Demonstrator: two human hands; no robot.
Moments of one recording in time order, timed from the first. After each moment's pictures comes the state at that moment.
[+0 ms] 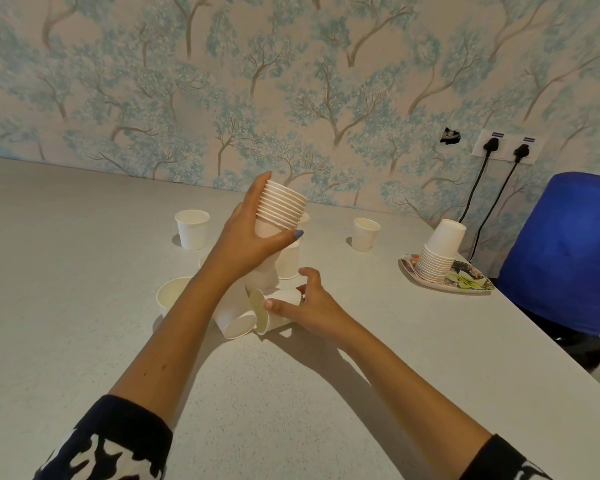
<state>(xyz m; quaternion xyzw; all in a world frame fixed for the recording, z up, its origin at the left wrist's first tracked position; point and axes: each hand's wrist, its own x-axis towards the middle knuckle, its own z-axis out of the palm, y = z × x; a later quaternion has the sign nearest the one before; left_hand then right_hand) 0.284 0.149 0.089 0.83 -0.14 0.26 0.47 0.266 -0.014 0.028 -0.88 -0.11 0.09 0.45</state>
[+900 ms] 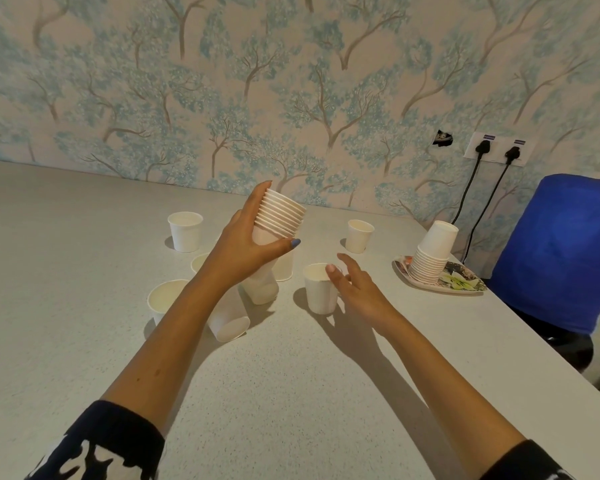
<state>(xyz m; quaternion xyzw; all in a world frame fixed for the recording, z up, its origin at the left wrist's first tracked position) 0.278 0.143 0.089 0.83 -0.16 0.23 0.48 0.291 -0.091 0.043 -0.91 -0.06 0.01 0.41</state>
